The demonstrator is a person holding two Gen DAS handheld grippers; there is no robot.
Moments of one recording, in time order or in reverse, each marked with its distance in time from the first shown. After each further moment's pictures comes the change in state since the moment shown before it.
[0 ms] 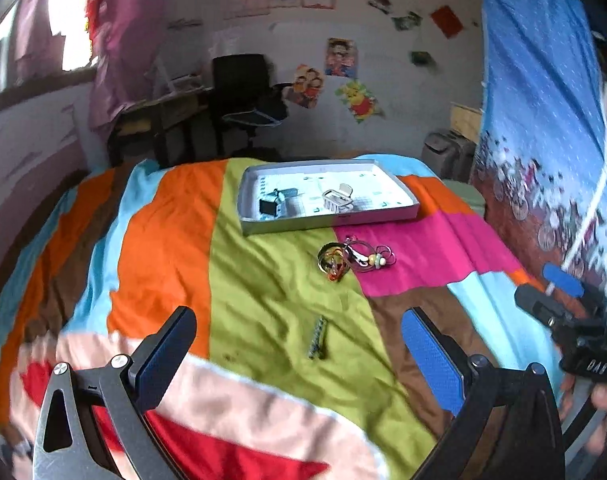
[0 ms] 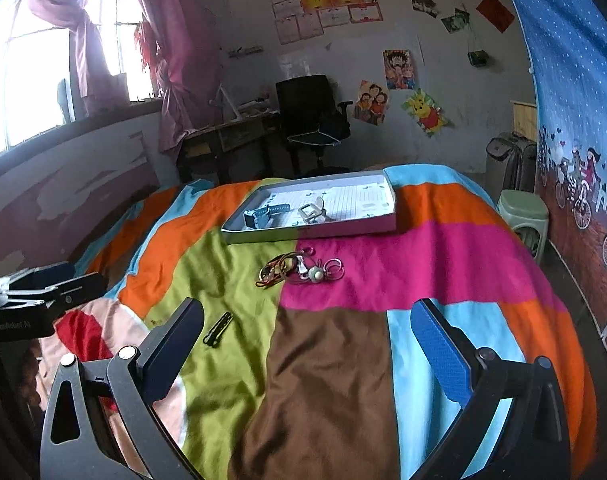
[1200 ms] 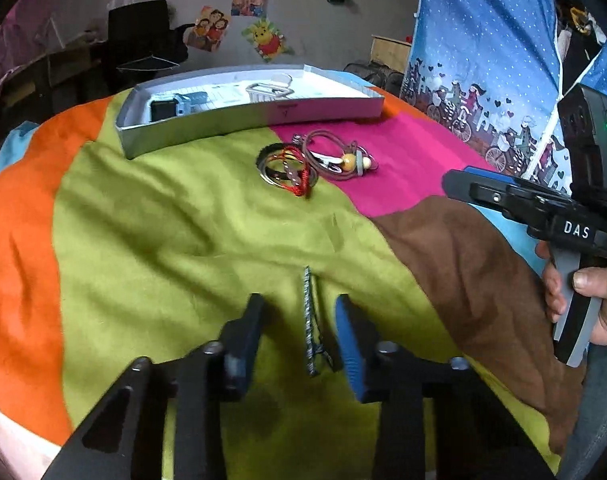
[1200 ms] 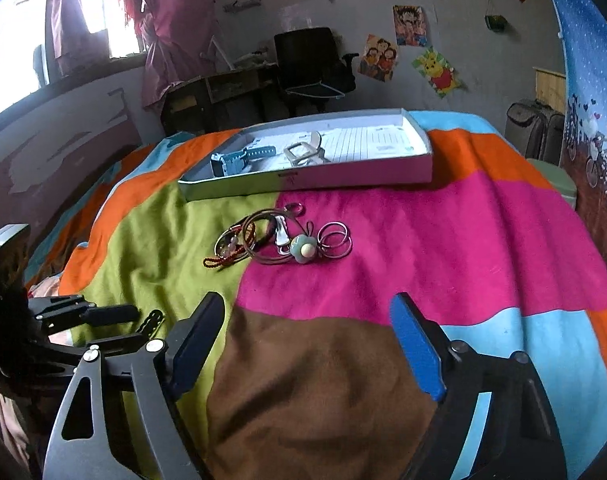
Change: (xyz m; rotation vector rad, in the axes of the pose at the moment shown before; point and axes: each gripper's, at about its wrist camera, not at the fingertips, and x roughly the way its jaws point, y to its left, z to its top) left arm 0.174 0.008 -0.058 0.124 0.198 -0.366; right arm 0.149 -0.007 -0.022 0.008 0.168 0.018
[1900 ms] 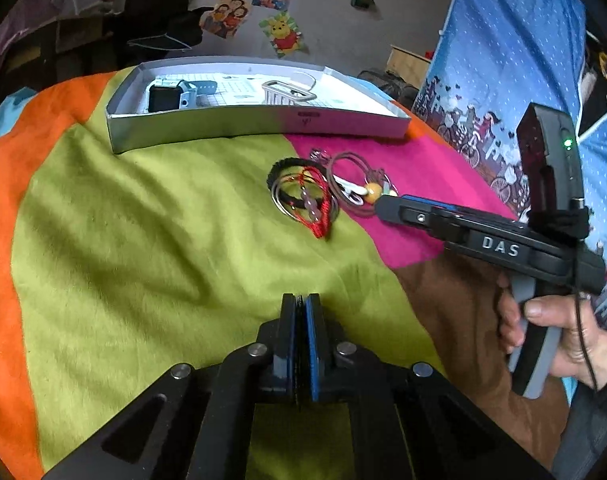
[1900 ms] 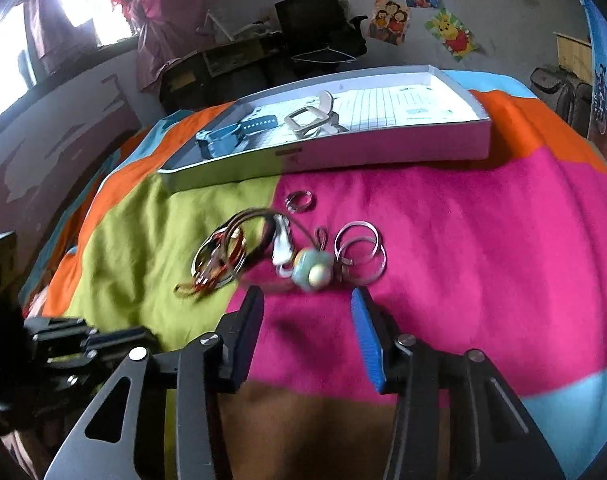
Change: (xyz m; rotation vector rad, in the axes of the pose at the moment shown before) left arm 0.029 0.023 0.029 -0.139 0.000 -0.052; right arm 0.088 0.002 0.026 0.046 0.110 0.073
